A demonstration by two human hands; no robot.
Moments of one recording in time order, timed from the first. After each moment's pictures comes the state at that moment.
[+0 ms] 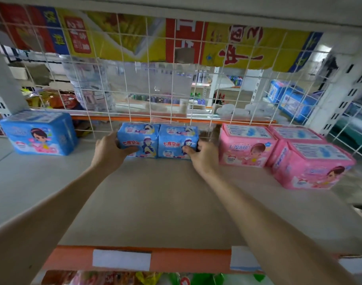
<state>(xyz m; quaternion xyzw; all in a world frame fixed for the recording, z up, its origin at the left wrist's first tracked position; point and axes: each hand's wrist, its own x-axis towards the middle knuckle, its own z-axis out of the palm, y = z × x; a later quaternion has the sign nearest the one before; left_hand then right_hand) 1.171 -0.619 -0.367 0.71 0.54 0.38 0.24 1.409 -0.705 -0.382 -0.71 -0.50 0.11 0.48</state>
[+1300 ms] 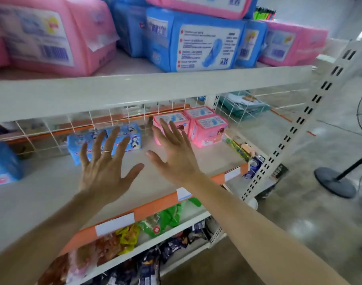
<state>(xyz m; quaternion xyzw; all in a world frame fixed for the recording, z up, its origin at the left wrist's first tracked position) 1.163 -0.779 -0.265 0.93 0.30 0.21 -0.01 1.328 -0.900 -0.250 -0.77 -0.56 -0.10 0.29</state>
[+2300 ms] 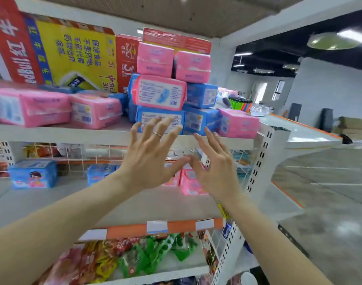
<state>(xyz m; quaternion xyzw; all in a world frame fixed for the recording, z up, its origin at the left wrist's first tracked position) 1.240 -0.994 -0.067 0.87 0.23 0.41 -0.16 1.413 -1.092 -0.088 -0.65 -0.60 -0.26 0.40</state>
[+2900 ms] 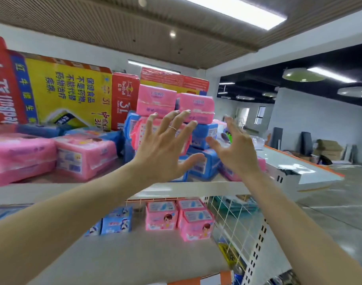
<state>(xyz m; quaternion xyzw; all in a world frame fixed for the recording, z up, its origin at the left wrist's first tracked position) 1.287 -0.911 0.031 0.86 0.16 0.44 -0.21 1.477 -1.014 0.043 -0.71 -0.50 -0.27 0.42</state>
